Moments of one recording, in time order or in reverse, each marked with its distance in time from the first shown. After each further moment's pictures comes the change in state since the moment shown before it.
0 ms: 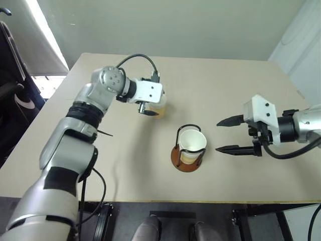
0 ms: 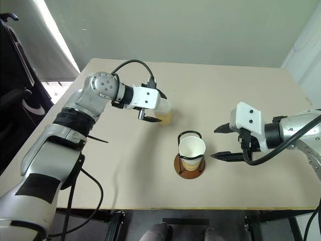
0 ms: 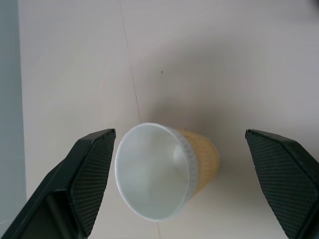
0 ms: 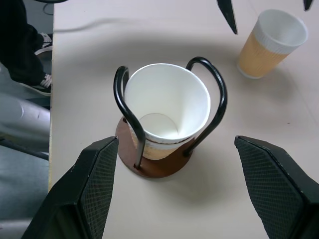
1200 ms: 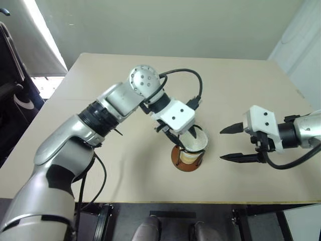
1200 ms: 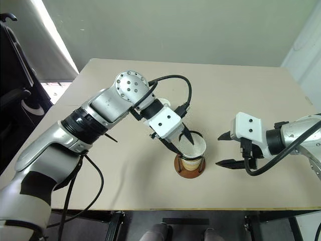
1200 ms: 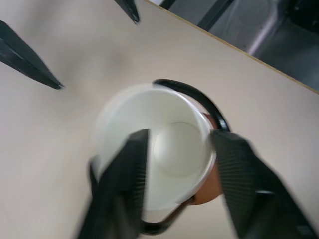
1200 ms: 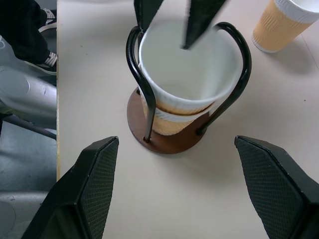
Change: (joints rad) left arm -0.020 0.051 -0.295 -0.657 -0.586 0.283 -0.443; right arm 0.066 -0.056 -0.006 -0.033 -0.039 -0.022 0.034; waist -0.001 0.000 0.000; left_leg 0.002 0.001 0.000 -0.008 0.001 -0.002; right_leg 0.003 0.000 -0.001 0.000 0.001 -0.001
